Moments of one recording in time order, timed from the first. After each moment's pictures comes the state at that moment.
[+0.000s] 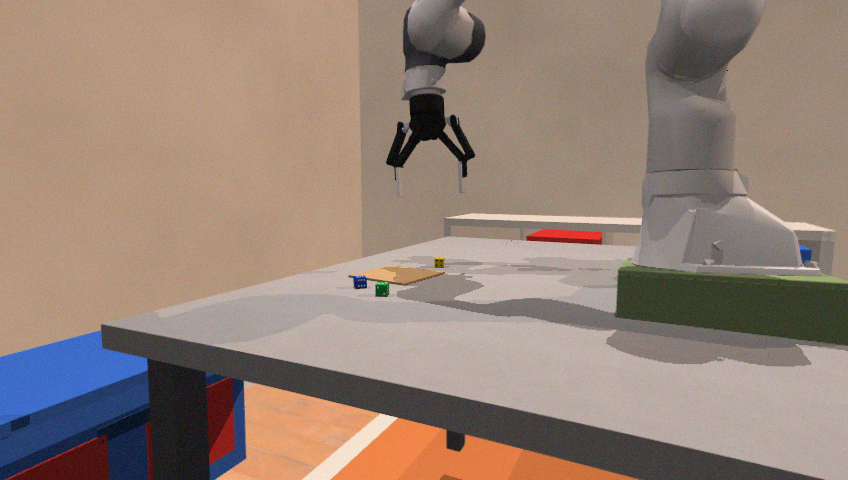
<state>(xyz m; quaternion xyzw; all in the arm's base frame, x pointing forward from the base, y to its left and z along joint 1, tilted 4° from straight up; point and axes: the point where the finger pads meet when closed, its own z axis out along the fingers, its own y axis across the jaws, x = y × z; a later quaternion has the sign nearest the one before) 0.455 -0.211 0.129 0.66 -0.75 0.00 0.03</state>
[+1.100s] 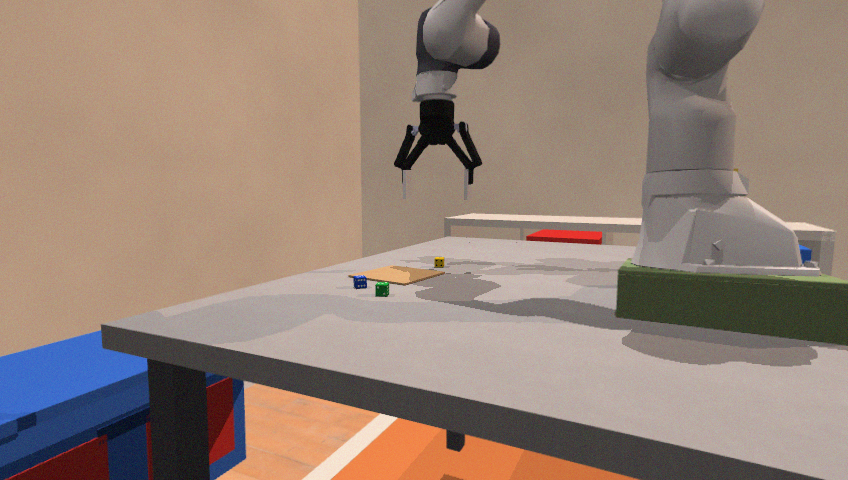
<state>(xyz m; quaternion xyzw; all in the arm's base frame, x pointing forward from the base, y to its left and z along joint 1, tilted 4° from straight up) 0.445 -0.223 0.119 0.65 -0.76 0.03 0.02</state>
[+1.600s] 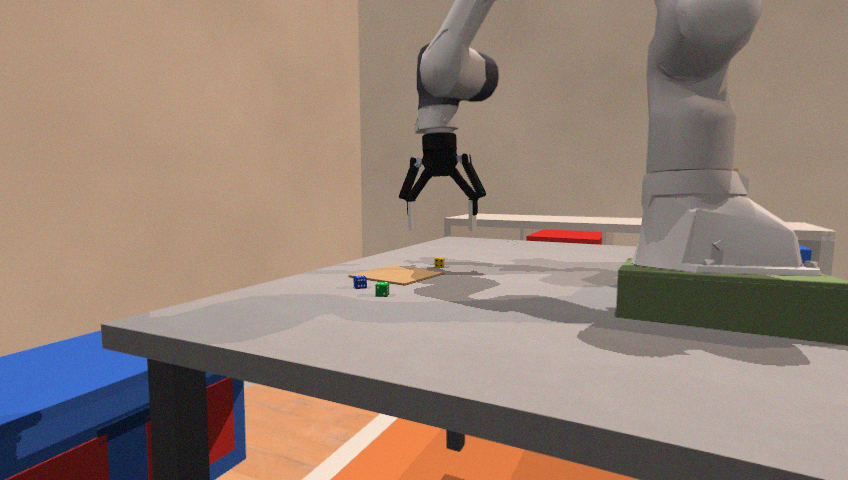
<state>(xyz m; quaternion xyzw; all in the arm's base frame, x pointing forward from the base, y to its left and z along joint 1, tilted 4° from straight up) 0.433 -0.228 0.051 0.63 -0.77 0.02 0.04</state>
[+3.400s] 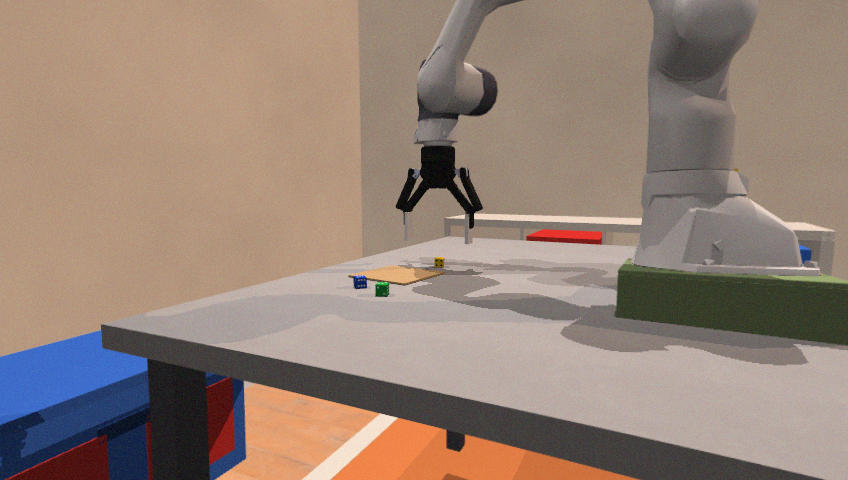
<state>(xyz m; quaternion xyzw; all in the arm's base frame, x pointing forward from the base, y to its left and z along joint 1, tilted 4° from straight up) 0.443 -0.233 0.024 0.64 -0.77 0.03 0.02</state>
